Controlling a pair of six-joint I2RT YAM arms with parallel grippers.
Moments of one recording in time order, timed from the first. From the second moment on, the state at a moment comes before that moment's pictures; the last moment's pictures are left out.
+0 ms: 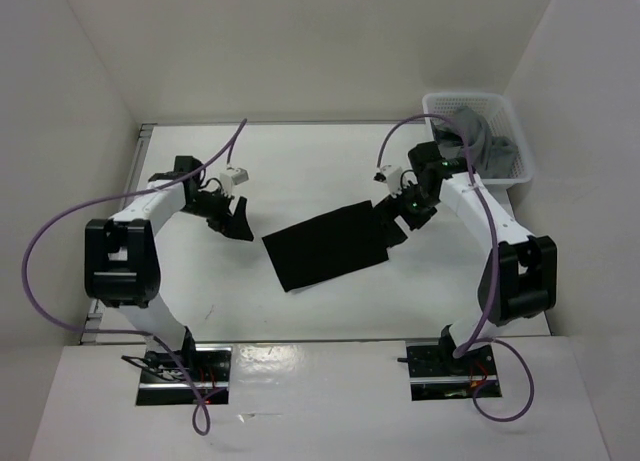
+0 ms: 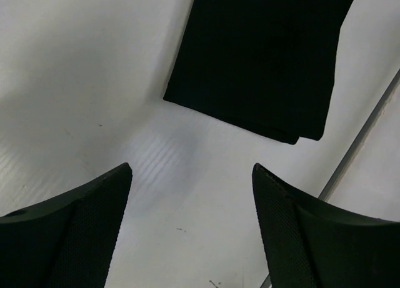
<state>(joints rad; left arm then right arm) 0.02 1.68 1.15 -0.76 0.79 0.49 0.22 1.57 1.30 -1.03 -0.31 -0.47</state>
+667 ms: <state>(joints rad) -0.07 2.01 1.33 -0.75 0.83 0.51 0.03 1.44 1.20 -1.01 -0.48 -0.45</state>
